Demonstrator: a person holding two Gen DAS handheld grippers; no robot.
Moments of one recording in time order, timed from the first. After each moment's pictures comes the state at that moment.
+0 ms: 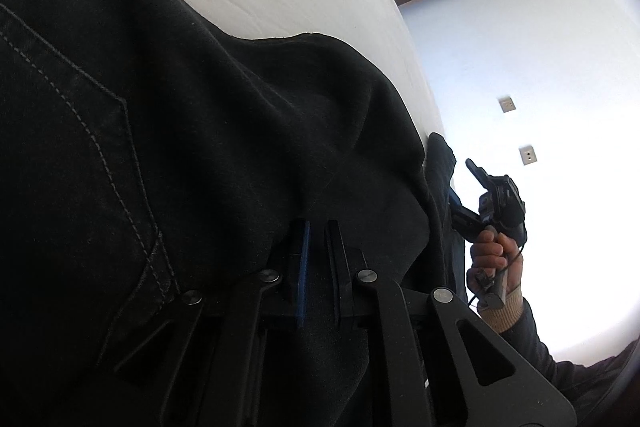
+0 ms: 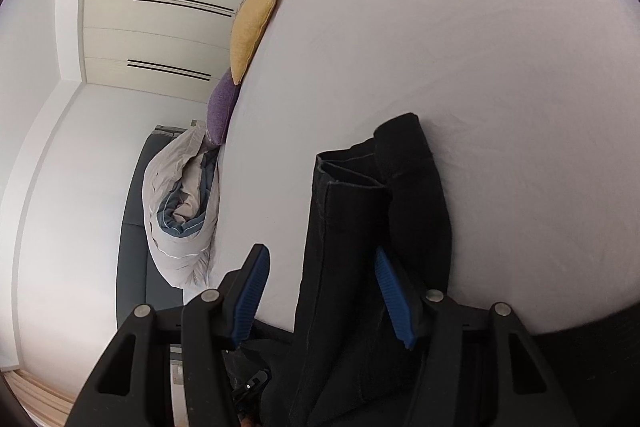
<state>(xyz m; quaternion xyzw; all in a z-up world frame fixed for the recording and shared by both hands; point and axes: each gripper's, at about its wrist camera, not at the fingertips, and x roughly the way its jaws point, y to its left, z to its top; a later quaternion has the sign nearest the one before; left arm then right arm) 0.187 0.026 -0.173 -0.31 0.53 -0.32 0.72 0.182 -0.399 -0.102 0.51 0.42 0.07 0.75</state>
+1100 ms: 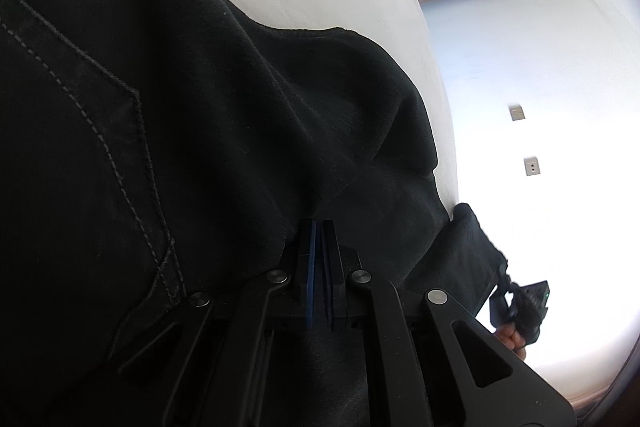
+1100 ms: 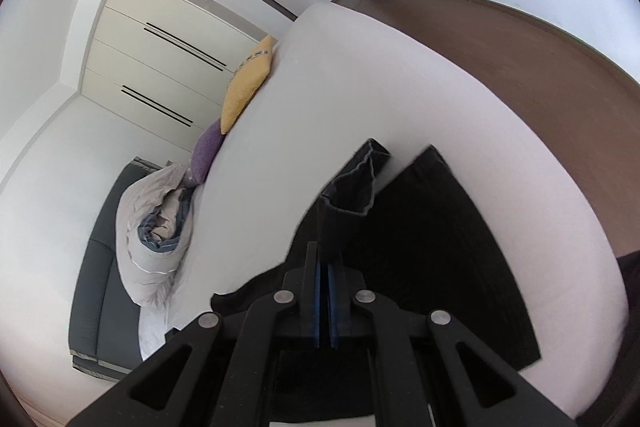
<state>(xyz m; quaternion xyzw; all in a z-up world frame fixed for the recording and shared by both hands) 0.195 0.053 -0.172 -0.33 0.57 -0.29 0.69 -0.025 -0.410 0.003 0.44 0.36 -0.06 0.82</state>
